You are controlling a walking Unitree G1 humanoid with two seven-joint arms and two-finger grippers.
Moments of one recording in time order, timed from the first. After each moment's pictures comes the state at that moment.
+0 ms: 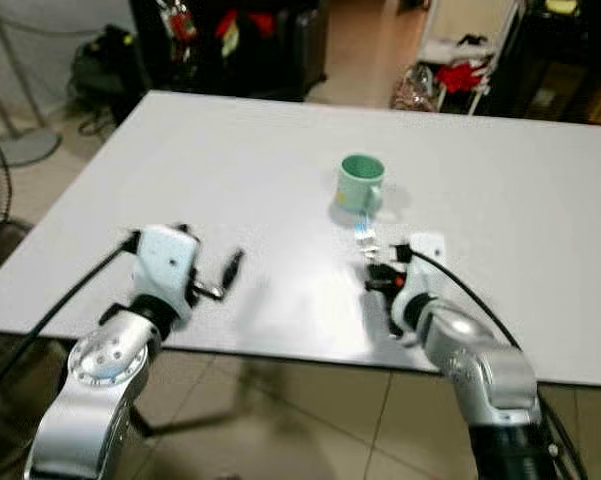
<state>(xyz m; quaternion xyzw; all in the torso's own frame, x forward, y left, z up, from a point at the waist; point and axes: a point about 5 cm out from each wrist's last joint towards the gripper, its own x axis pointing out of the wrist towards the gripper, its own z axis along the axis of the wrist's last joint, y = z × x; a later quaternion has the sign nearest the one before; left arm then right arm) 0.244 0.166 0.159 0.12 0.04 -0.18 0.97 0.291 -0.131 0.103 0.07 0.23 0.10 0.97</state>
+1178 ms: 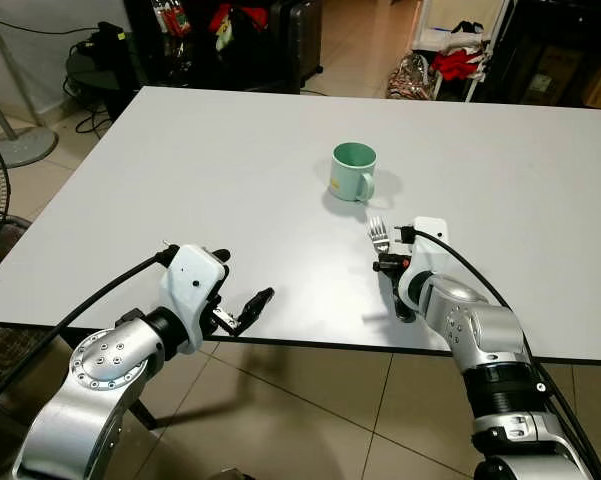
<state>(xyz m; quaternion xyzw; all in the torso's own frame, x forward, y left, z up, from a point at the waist) 0.236 0.158 0.151 0.14 0.08 -0.30 0.94 0.331 -0.141 0.097 0.08 0.26 0.09 0.96</state>
